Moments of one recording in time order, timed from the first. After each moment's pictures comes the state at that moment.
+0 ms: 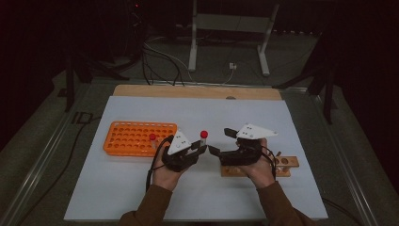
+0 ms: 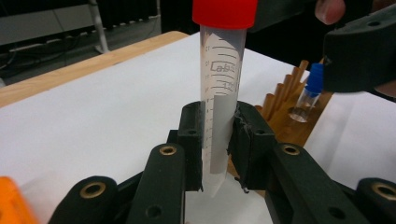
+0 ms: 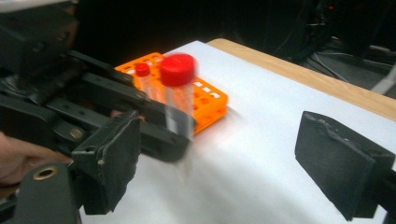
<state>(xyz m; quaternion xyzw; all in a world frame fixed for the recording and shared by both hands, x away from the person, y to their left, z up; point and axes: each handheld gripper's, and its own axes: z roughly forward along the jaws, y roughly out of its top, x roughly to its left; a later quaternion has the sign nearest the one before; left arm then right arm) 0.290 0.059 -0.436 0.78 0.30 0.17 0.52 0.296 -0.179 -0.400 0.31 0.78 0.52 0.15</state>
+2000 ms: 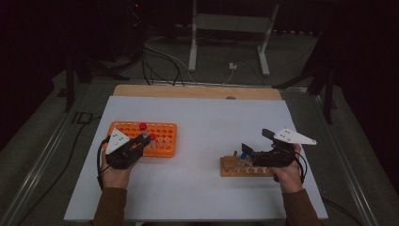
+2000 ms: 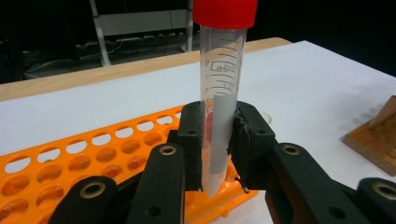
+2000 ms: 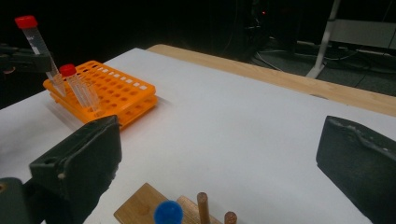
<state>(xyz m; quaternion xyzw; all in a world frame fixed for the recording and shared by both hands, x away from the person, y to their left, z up) 0.290 0.198 -0.449 0.71 0.42 0.25 0.50 0.288 -0.262 -0.410 0.39 0.73 0.52 0.21</state>
